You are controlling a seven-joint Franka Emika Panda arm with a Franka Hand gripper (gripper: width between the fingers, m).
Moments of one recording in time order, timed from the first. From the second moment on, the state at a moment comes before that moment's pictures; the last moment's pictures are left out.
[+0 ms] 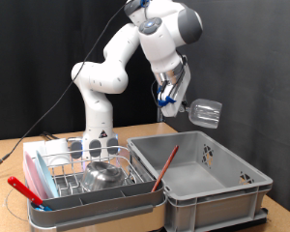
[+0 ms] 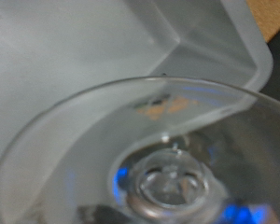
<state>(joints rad) -1.01 -0.92 1.02 -2.52 1.18 1.49 2.69</state>
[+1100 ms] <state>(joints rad) -1.13 -0.93 1.02 -2.49 1.06 1.28 2.36</state>
